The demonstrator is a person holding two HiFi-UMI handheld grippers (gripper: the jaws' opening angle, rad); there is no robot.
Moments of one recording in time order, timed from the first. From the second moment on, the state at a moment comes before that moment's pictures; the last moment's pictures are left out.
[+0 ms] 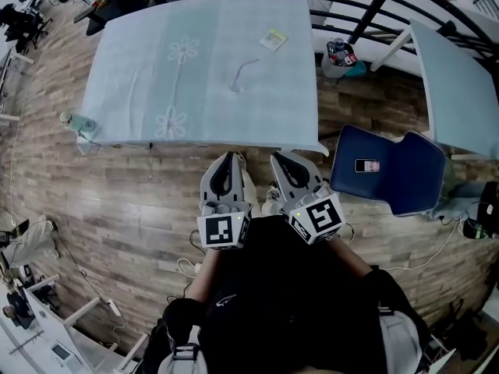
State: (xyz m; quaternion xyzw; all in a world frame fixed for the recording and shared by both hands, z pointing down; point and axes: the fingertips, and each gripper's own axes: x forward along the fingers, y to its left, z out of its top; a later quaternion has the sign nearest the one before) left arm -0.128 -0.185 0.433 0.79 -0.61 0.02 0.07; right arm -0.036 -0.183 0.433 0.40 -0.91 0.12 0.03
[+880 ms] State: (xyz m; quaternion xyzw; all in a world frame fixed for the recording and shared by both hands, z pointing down) left arm -0.138 -0.403 0.508 0.86 -0.50 0.12 0.06; right arm -0.040 -0.339 0.419 0.55 -0.83 0.11 0.06
